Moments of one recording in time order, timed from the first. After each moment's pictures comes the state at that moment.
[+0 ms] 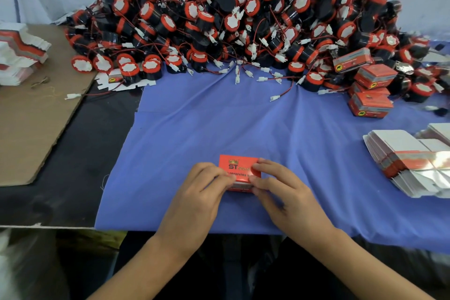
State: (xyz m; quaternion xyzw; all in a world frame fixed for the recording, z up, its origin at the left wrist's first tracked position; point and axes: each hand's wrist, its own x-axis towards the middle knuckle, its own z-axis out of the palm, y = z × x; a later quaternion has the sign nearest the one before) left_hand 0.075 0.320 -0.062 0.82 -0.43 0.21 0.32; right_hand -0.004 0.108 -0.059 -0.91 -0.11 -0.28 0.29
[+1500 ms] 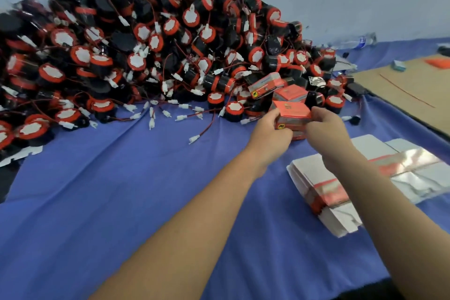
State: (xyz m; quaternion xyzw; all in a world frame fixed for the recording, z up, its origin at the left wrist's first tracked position) left_hand 0.128 -0.031 0.039 0.67 -0.31 -0.30 0.60; right_hand 0.052 -0.142 0.046 -0.75 0.38 -0.24 0.48
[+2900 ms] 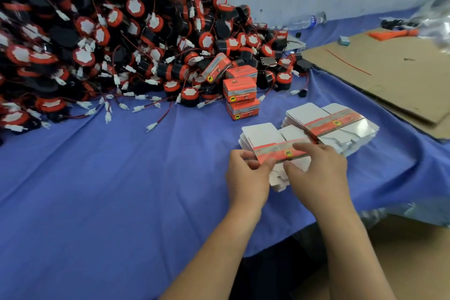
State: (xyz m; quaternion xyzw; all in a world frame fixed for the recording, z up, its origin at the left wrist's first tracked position) left_hand -0.011 -0.023 -0.015 0.70 -0.09 -0.27 0.66; right_hand -0.102 -0.089 0.026 -0.80 0.50 -0.21 0.26
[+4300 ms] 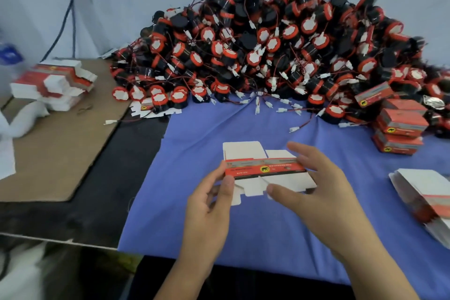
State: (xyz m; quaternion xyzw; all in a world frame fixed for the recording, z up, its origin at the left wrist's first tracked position) left_hand 0.063 0.295 0.013 0.69 -0.07 -0.02 0.72; right_hand 0.015 0.121 0.050 -0.82 0.13 -0.17 0.53
